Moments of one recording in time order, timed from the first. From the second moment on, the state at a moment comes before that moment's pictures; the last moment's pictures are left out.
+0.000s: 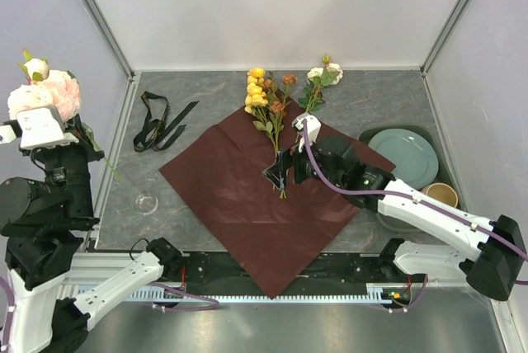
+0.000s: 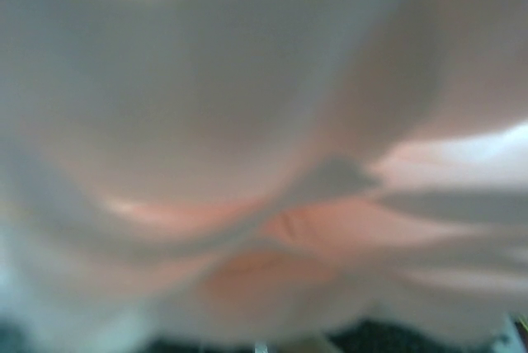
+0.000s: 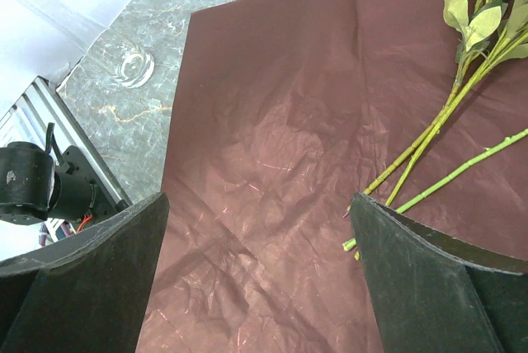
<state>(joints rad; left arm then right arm) -0.65 0.62 1.45 -0.50 -0.91 0.32 0.88 1.13 0.88 -0.09 -0.05 0.39</state>
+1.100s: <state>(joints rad) -0.65 0.38 0.91 -0.20 -1.18 0.31 0.88 1.15 0.88 -0.09 -0.05 0.39</state>
